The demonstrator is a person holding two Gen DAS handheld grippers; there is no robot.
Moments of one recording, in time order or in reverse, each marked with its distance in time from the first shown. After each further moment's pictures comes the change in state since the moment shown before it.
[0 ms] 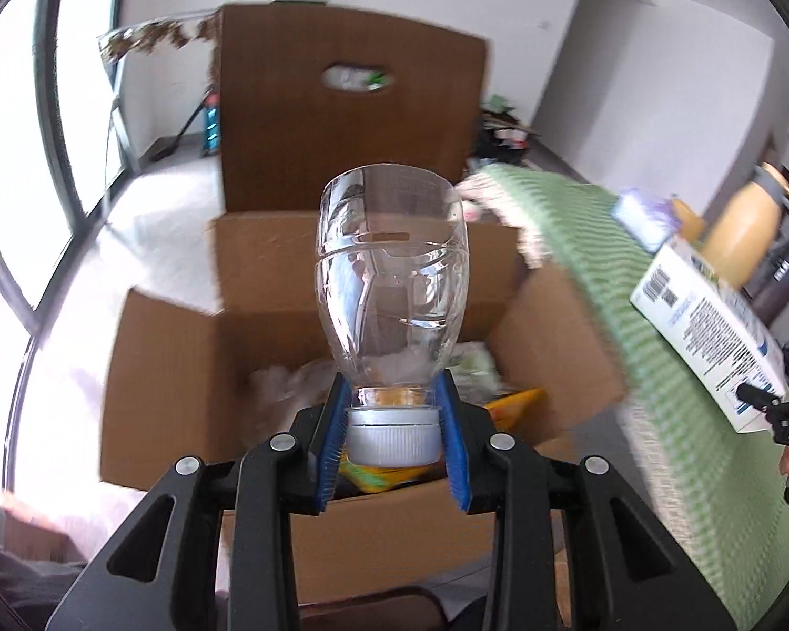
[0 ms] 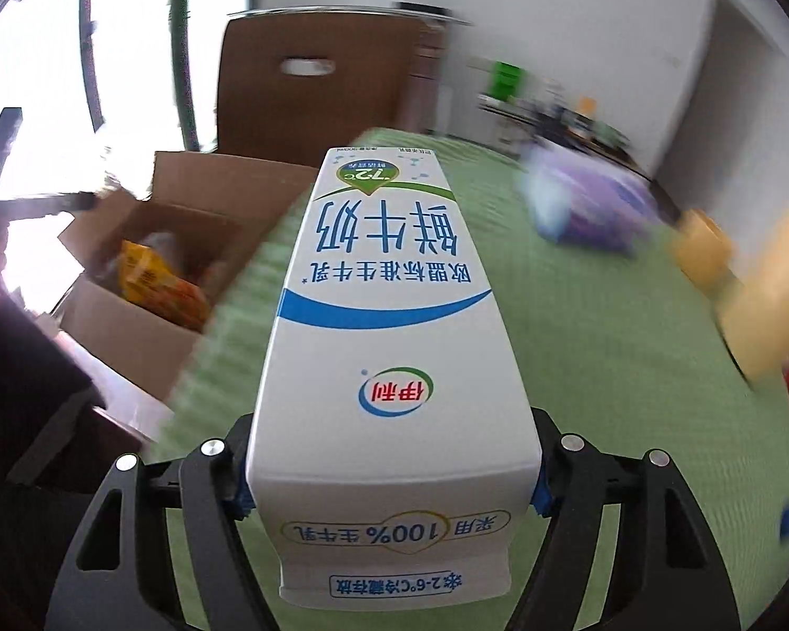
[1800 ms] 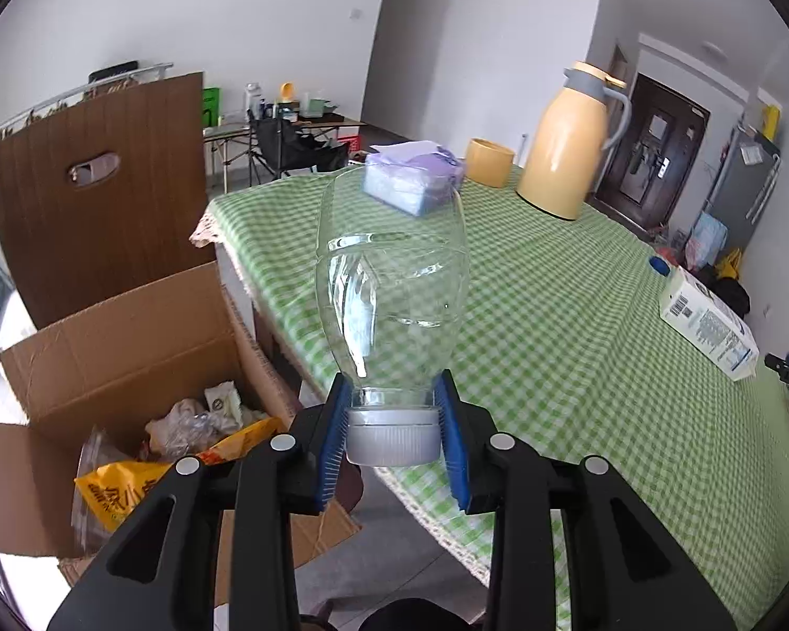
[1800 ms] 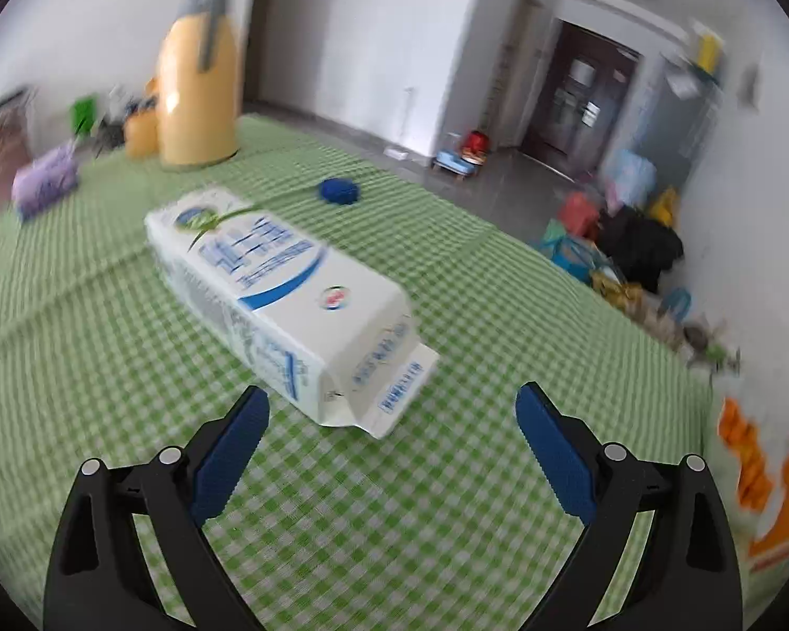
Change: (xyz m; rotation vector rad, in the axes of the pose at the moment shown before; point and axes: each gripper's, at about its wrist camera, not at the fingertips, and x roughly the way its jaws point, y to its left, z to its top) left arm -0.024 -0.216 -0.016 0.366 -0.044 -0.308; right arm -0.272 -0.158 -0.301 0.751 0.118 -0.824
